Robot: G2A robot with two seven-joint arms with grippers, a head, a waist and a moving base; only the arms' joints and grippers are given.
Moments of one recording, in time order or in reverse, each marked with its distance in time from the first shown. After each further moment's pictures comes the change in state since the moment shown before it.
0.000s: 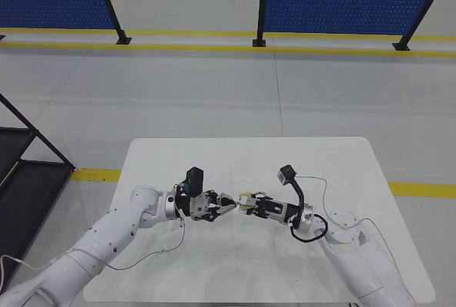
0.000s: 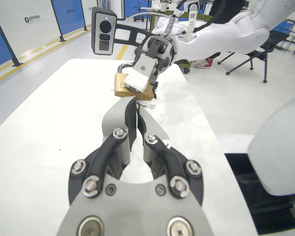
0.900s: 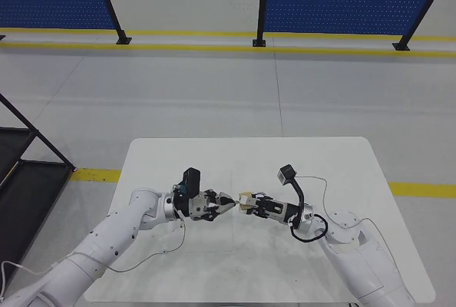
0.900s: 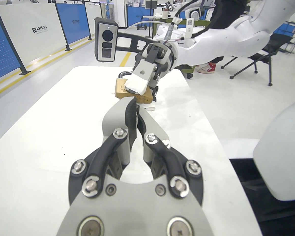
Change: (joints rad) left arm 0.035 -0.021 -0.051 -0.001 0.061 0.010 0.072; right arm 0.000 0.000 0.000 0.000 0.000 0.000 0.000
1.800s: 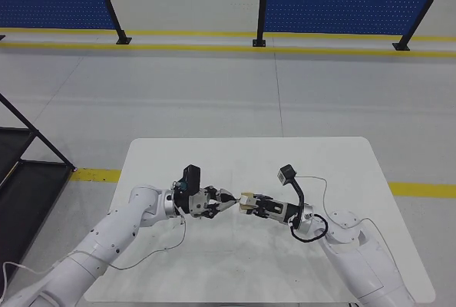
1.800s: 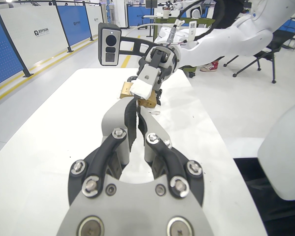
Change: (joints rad) left arm -0.001 -0.019 -0.039 0.008 0.026 -0.011 -0.005; right arm 0.000 0.000 0.000 0.000 0.000 0.000 0.000
